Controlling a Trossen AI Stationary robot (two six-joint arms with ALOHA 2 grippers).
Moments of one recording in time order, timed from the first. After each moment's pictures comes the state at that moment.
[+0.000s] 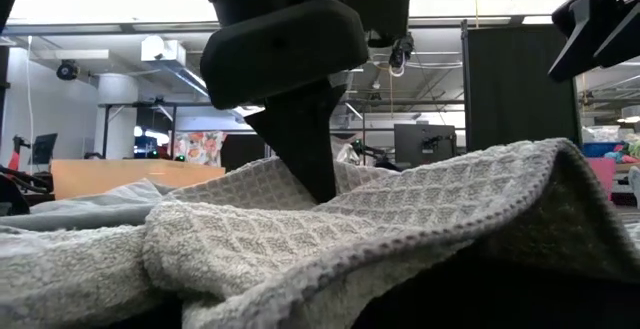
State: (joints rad) left arm -0.44 2.23 1.73 -0.86 -0.38 -0.46; right arm 0.80 1.29 0.73 -0.44 0.64 0.63
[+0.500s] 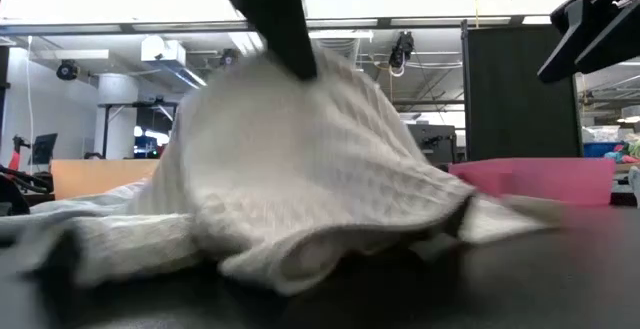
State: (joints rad) left arm -0.45 2.01 1.73 -0.99 -0.54 -0.42; right arm 0.80 1.29 0.71 -0.43 0.71 0.62
